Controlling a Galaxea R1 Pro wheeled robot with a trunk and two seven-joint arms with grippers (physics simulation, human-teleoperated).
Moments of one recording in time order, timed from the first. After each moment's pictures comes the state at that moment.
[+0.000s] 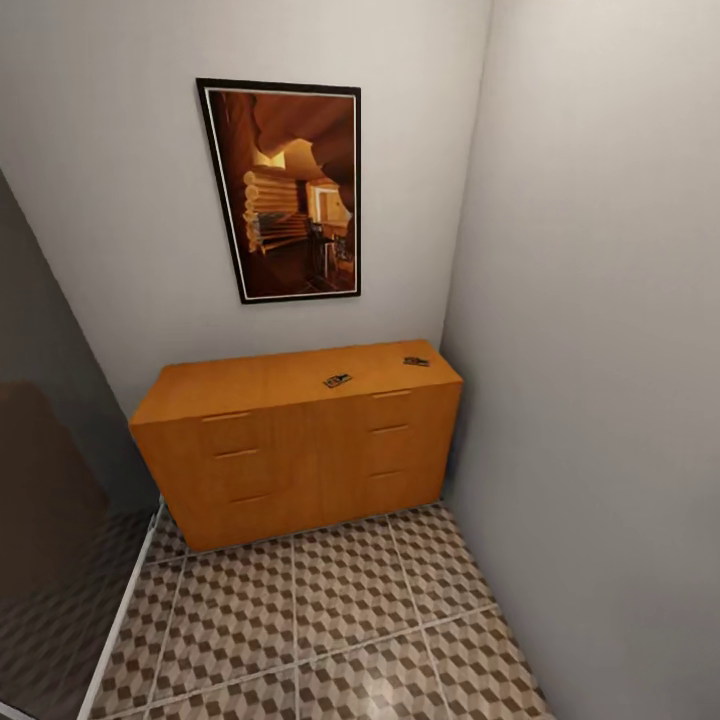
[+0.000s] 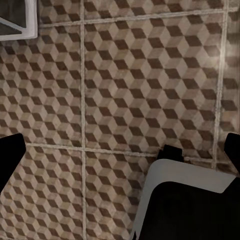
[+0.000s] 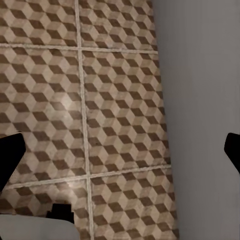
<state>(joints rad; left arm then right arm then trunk) -0.44 0.02 -0.64 0.05 0.79 -0.08 0.25 -0.36 0.00 0.52 0.00 -0.24 -0.38 -0.26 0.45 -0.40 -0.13</state>
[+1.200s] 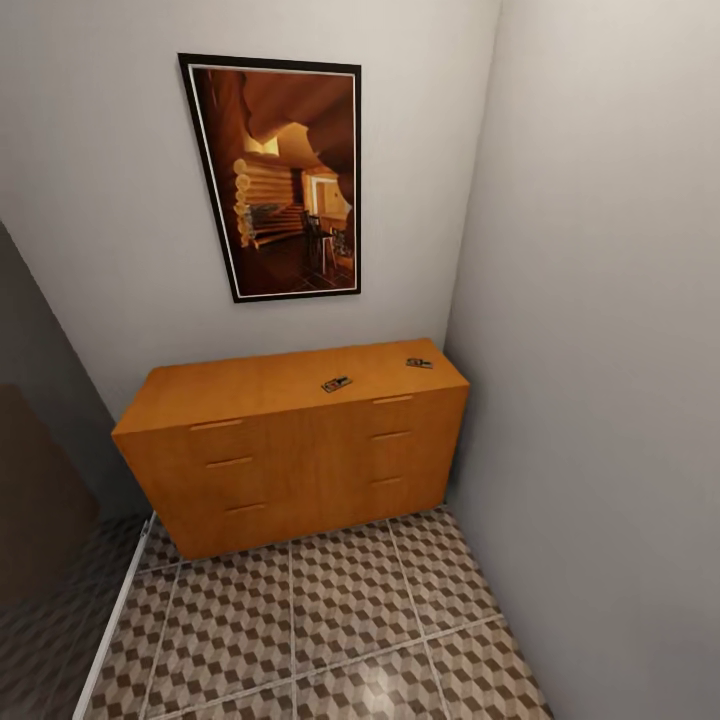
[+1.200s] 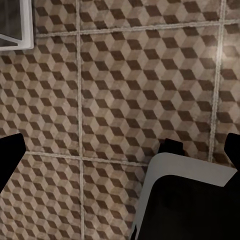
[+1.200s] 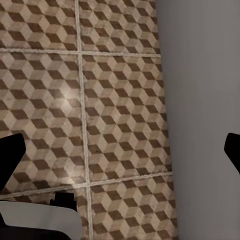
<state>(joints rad) -0.44 0.02 -0.64 0.05 0.79 -0.08 0.25 -0.35 0.00 0.52 0.00 -0.24 -0.38 -0.26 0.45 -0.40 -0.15</state>
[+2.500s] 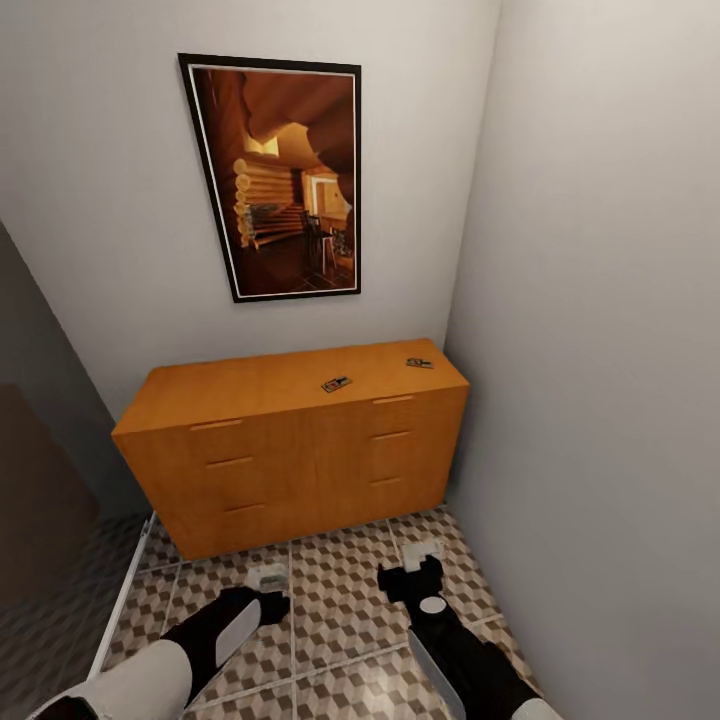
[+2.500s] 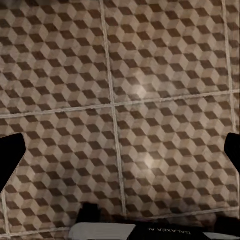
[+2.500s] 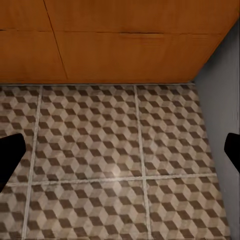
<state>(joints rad) -0.67 0.01 -0.63 -0.32 0.79 0.31 0.26 -0.48 0.10 0.52 -0.74 -0.23 0.18 -0.33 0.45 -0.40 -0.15</state>
